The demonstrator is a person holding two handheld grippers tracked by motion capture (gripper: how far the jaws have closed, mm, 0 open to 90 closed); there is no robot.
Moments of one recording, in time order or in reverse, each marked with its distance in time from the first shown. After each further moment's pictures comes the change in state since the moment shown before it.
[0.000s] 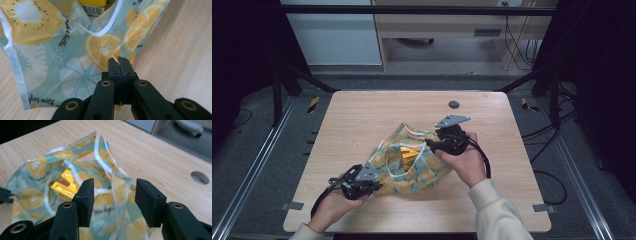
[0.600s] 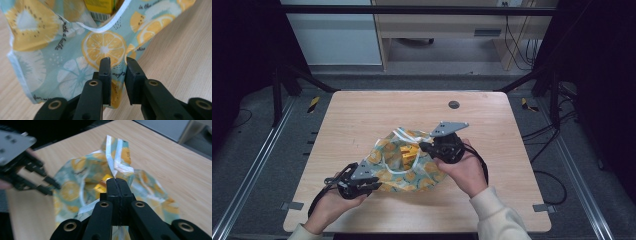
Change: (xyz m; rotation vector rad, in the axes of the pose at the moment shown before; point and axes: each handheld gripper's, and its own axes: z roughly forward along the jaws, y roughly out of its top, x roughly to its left) left arm 0.001 0.002 -0.015 -0.062 0.040 -0.037; right arm 0.030 0.001 -0.024 -0.056 0.183 -0.065
